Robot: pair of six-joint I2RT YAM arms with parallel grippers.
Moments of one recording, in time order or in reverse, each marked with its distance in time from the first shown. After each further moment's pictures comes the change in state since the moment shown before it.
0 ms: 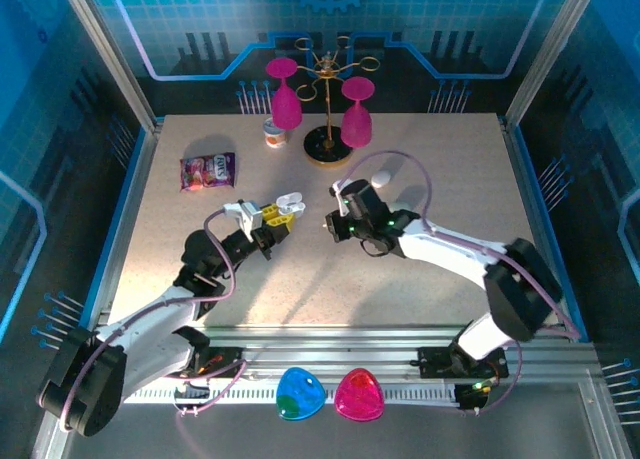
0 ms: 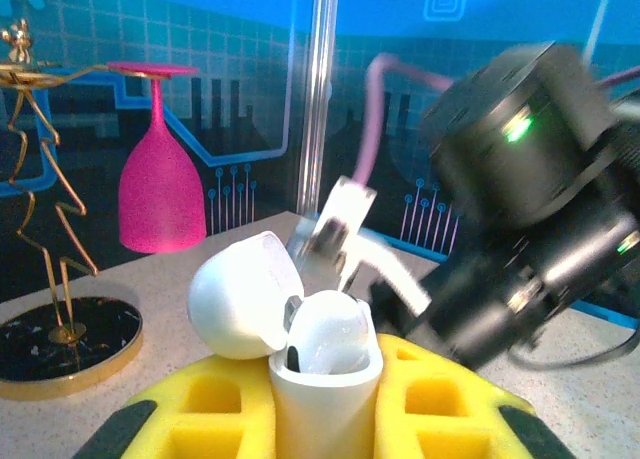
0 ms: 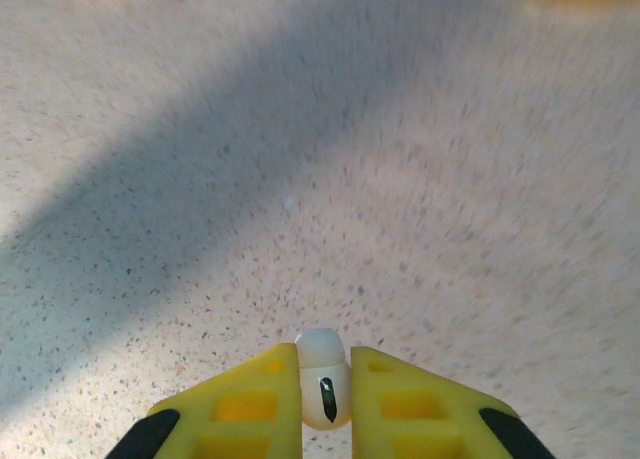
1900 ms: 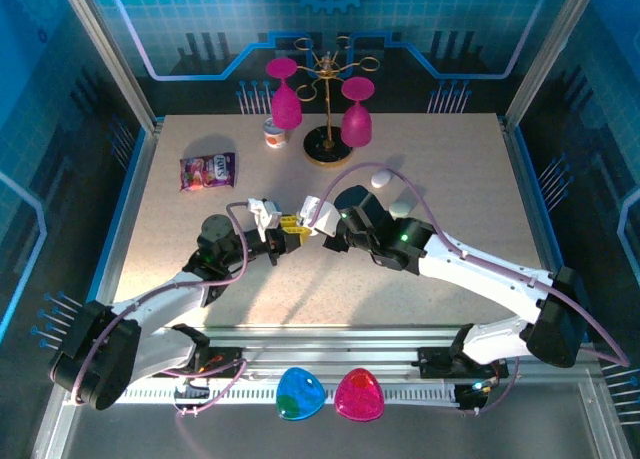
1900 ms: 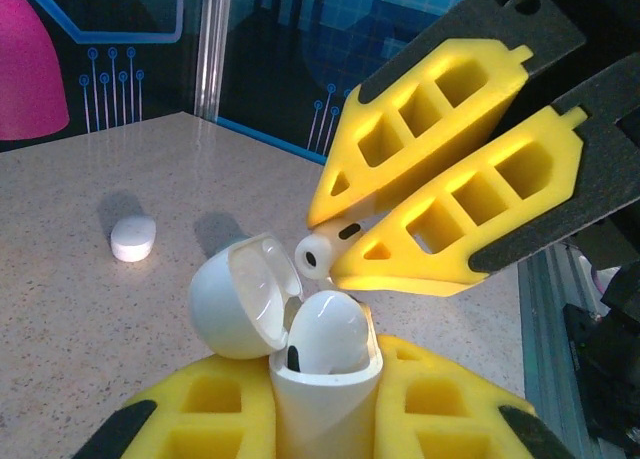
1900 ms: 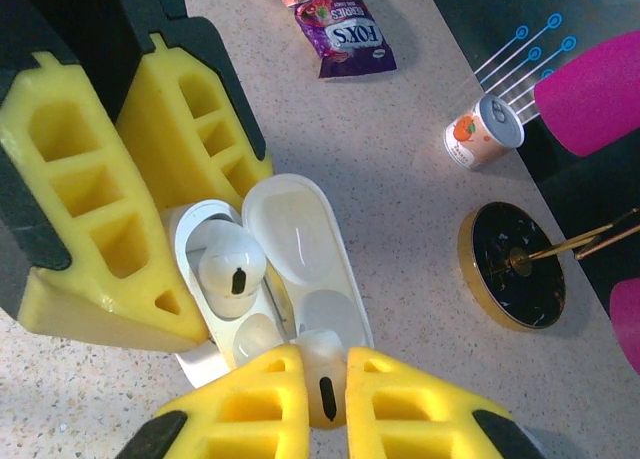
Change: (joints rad) left arm 0.000 0.147 0.080 -0.118 0.243 -0.029; right arm 0.204 -0.160 0.128 -0.182 0.129 -0.754
